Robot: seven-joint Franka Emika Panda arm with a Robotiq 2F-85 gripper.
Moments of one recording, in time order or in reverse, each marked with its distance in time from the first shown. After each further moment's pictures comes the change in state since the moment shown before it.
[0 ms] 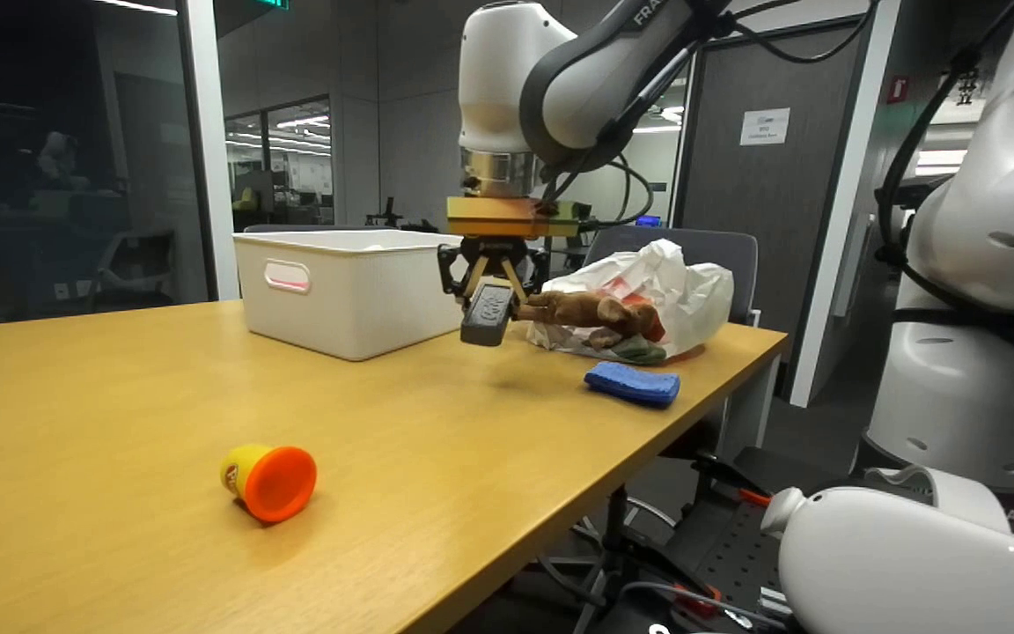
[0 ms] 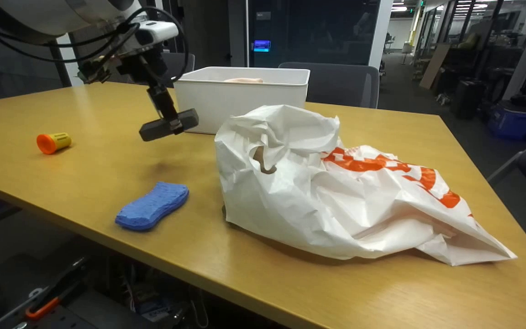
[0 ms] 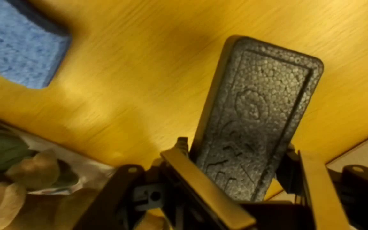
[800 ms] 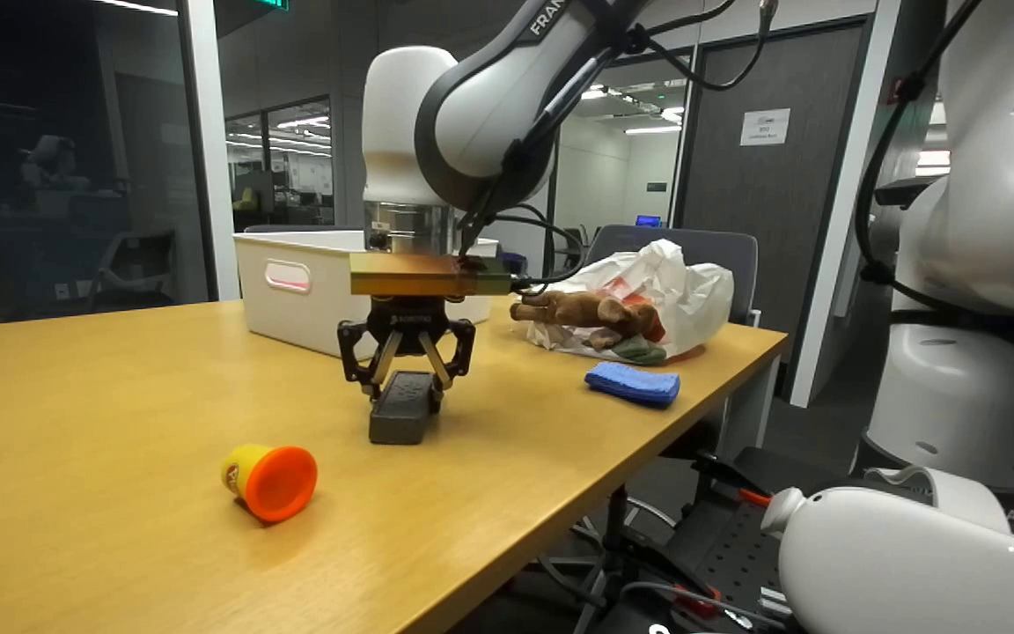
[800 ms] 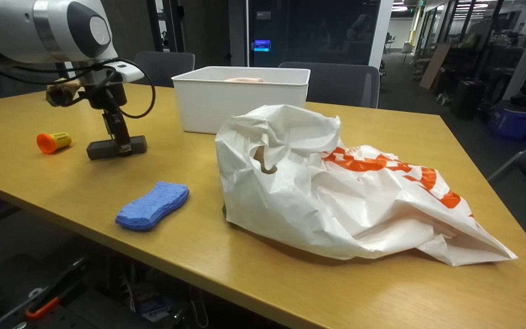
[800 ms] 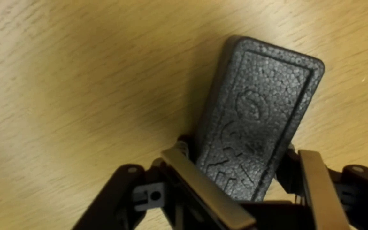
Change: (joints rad) arm 0.131 0.289 0.118 0.146 0.278 0.056 -0.159
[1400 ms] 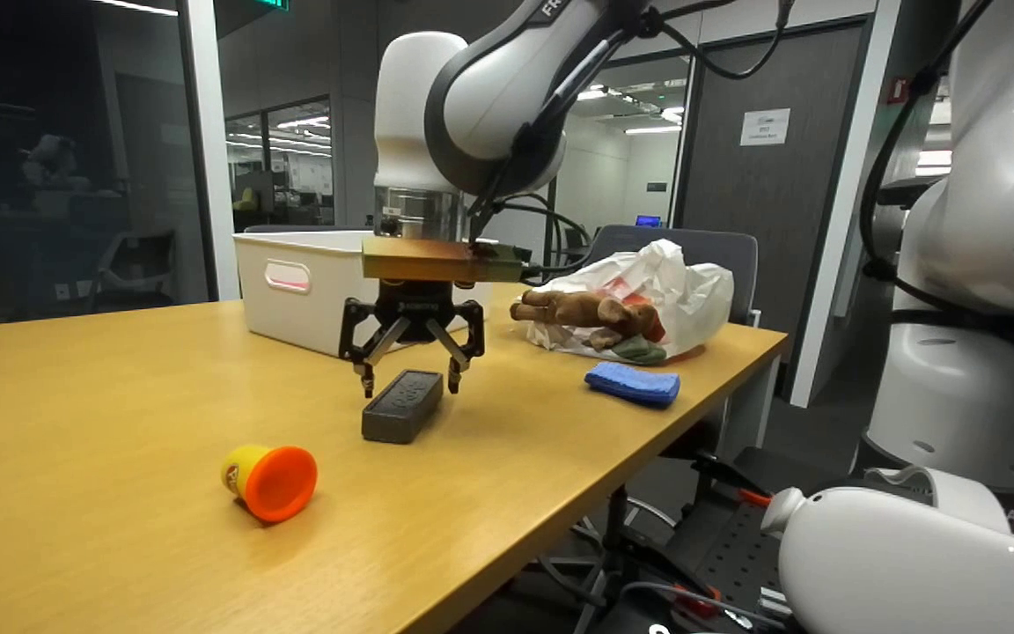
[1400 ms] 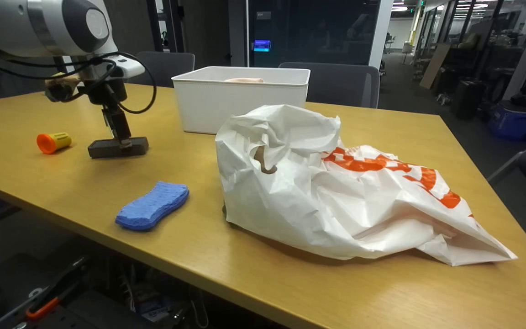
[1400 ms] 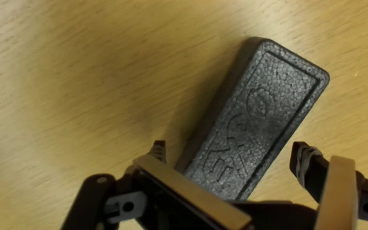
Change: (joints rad) arm -0.034 -0.044 0.025 -0.026 0.033 0.004 -0.047
